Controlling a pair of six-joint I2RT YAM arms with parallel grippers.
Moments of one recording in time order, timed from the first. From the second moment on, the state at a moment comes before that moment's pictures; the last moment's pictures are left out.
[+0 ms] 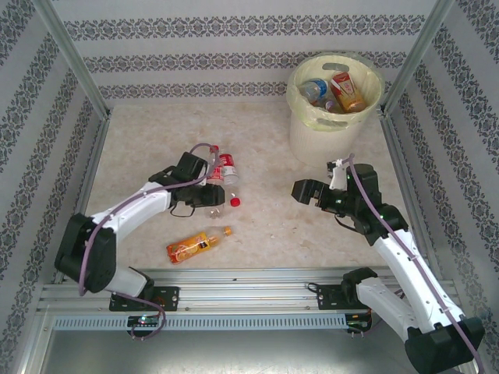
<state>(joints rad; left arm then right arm) -0.44 1.42 0.95 -0.54 0.27 -0.49 0.27 0.83 0.77 -0.56 -0.50 0.63</state>
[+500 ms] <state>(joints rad) -0.49 1.27 0.85 -0.20 0.66 -0.48 0.42 0.98 0.79 -0.28 -0.58 0.78</state>
